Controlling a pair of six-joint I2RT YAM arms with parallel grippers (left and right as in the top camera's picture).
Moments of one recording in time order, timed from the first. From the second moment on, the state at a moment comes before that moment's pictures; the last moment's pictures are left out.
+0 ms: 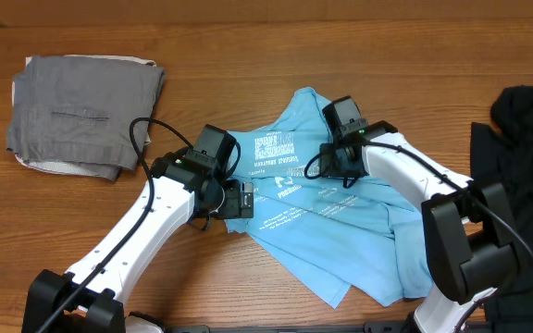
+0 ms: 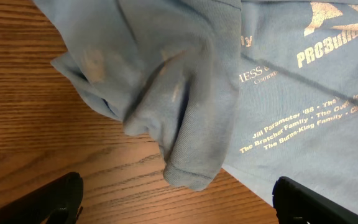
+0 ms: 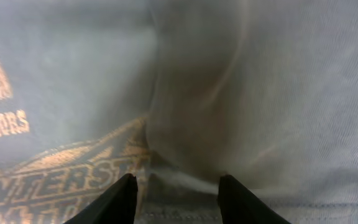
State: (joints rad) left arm -0.41 1.51 1.01 -0.91 0.11 -0.45; right arm 0.37 1.88 1.17 -0.63 0.04 0.38
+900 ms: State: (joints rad) left arm -0.41 1.51 1.01 -0.91 0.11 -0.45; right arm 0.38 1.88 1.14 -0.61 0.01 0.38
